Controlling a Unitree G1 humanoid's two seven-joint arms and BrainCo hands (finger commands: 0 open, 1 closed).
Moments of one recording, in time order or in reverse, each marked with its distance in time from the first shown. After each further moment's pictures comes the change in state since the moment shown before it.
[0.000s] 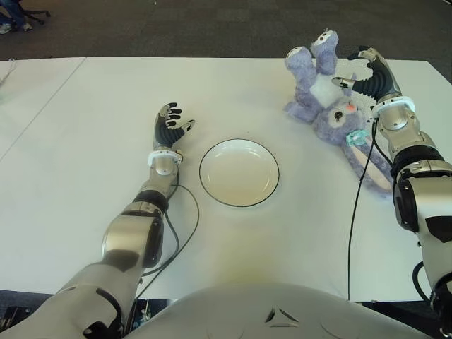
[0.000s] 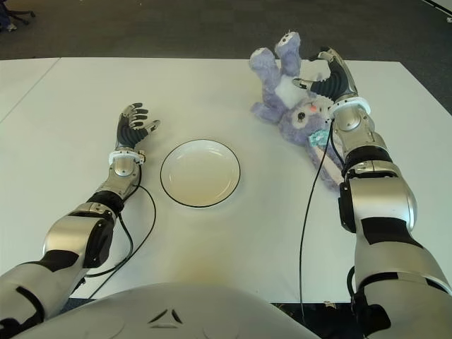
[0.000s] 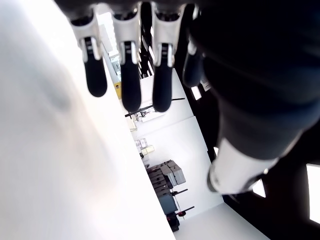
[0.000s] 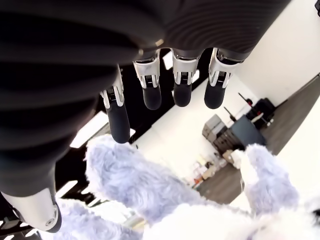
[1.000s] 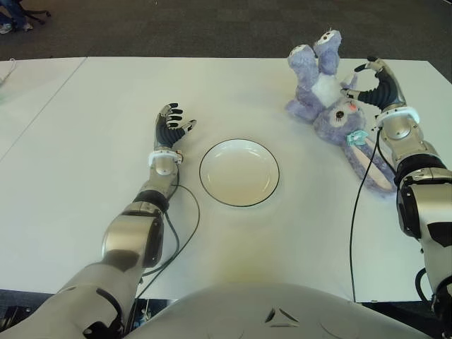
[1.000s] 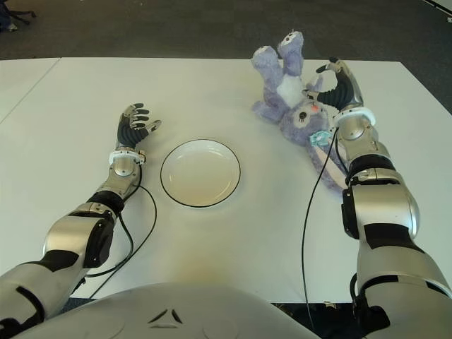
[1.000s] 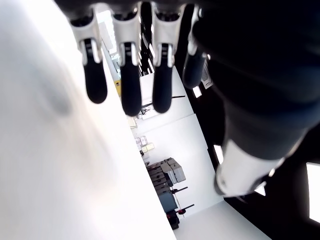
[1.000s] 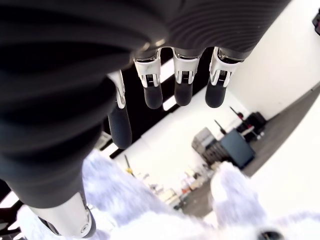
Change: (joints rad) left arm 0.000 -0.003 0.003 0.000 -0.001 0.000 -0.012; right arm 0.100 0.017 -0.002 0.014 0.007 0.016 -0.033
